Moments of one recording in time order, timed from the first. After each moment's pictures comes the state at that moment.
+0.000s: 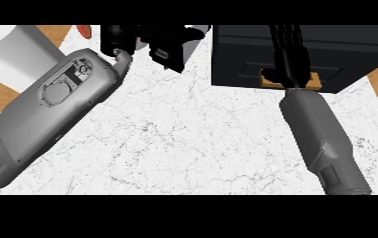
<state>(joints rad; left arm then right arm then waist) -1.06 0.45 -0.63 -1.15 0.52 0.80 0.28 -0.78 -0.17 -0.15 -0.63 1.21 -0.67 -0.11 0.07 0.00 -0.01</state>
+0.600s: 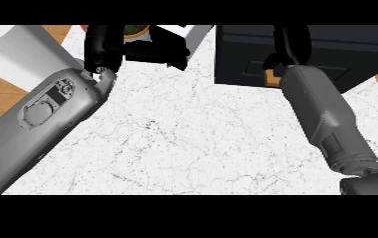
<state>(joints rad) -0.93 0.52 -0.62 -1.30 0.49 0.78 0.28 -1.02 -0.22 -0.21 -0.35 1.24 -0.71 -0.09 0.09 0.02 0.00</state>
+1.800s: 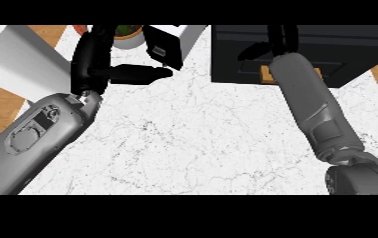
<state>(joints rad) -0.75 0.55 -0.58 -1.41 0.46 0.76 0.23 -1.14 -0.15 -0.51 -0.28 0.91 -0.58 -0.44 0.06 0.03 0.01</state>
